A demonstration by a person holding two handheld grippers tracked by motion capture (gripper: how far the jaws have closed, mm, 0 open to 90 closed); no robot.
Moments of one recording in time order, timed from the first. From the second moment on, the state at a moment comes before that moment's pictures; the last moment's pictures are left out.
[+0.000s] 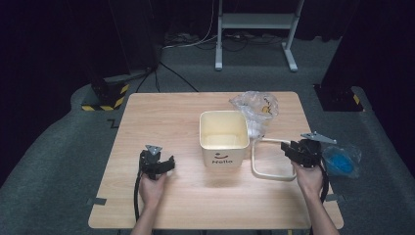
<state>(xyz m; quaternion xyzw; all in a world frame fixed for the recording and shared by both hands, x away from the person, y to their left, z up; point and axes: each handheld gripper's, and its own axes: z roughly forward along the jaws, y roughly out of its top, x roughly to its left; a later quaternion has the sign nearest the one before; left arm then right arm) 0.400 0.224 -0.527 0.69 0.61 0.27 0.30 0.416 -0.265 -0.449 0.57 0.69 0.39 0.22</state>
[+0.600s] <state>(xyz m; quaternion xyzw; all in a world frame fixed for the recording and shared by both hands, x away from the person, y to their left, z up) 0.400 0.224 -0.527 0.69 0.61 0.27 0.30 0.414 -0.270 -0.476 0.60 0.68 0.36 0.22</state>
